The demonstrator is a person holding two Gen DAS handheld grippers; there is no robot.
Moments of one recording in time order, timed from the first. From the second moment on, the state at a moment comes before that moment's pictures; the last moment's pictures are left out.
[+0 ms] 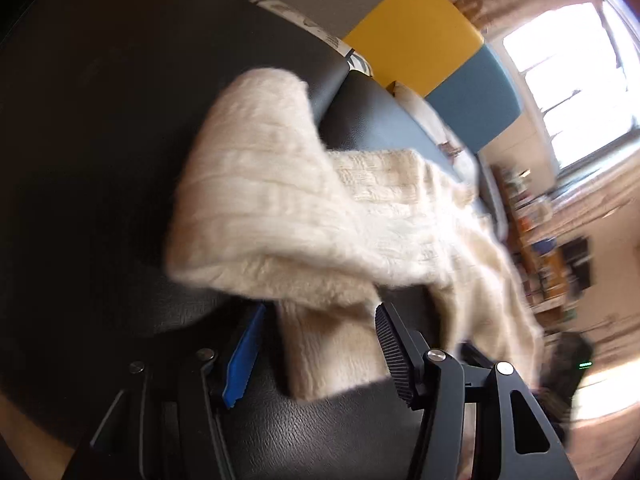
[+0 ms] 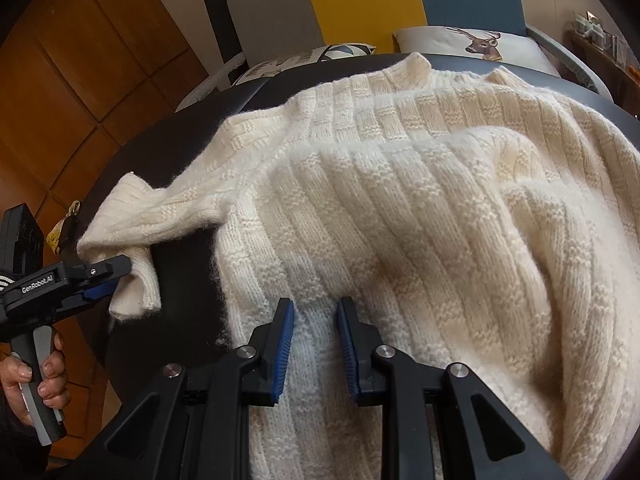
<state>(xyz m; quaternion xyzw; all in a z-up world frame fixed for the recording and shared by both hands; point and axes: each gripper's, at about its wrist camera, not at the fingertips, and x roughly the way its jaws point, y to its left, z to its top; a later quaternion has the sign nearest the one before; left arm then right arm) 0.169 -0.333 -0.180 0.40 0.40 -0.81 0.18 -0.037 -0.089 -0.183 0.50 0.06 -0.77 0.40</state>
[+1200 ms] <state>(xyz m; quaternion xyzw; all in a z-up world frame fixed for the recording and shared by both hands) 0.307 -0.490 -0.113 0.47 0.31 -0.77 0.30 -0.039 -0.109 -0.183 0.50 0.09 -0.77 0.37</state>
